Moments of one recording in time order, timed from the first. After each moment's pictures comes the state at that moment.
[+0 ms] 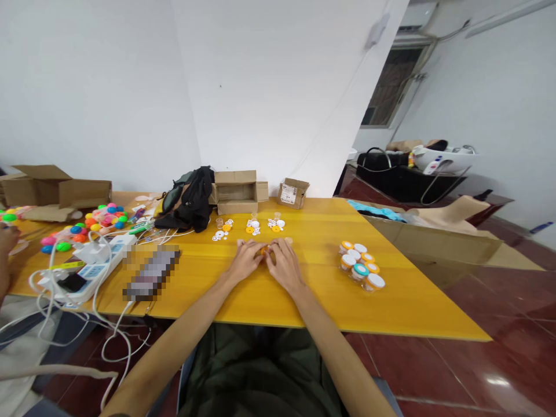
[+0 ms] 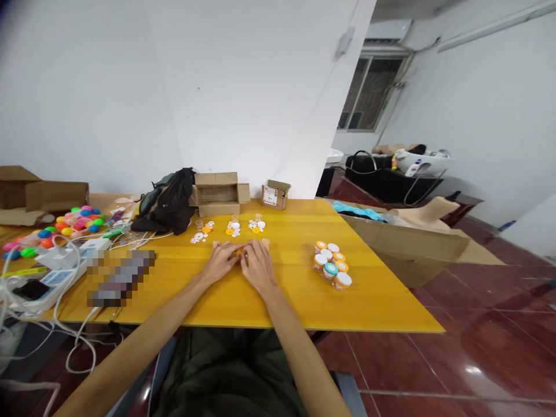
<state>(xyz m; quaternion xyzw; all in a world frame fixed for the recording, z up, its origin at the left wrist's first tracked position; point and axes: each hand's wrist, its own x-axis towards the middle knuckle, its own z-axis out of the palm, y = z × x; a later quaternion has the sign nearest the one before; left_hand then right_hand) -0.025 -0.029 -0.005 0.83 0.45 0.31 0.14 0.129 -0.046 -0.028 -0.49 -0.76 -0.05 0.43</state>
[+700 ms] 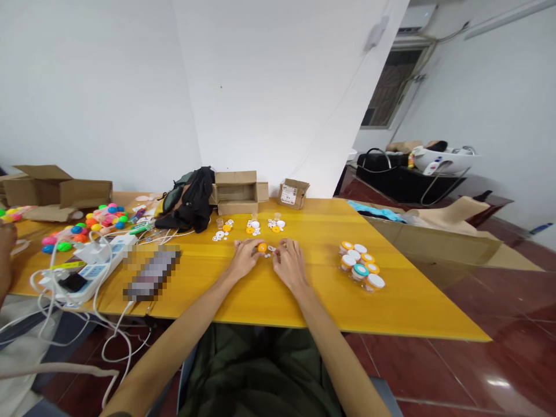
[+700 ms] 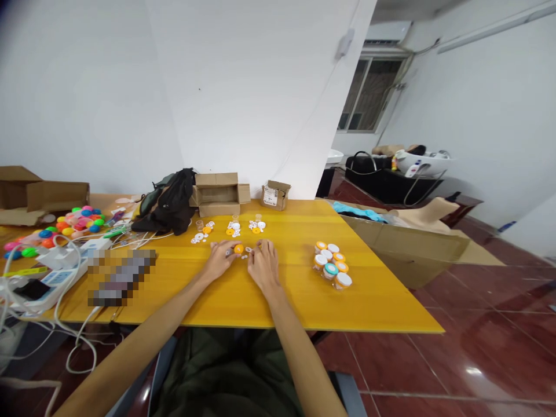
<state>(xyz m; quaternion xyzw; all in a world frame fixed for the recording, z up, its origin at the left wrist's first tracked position) -0.026 -0.023 -0.006 0.78 0.49 0.34 0.17 0.139 -0.037 -0.043 -0.54 -0.71 -0.08 0.45</state>
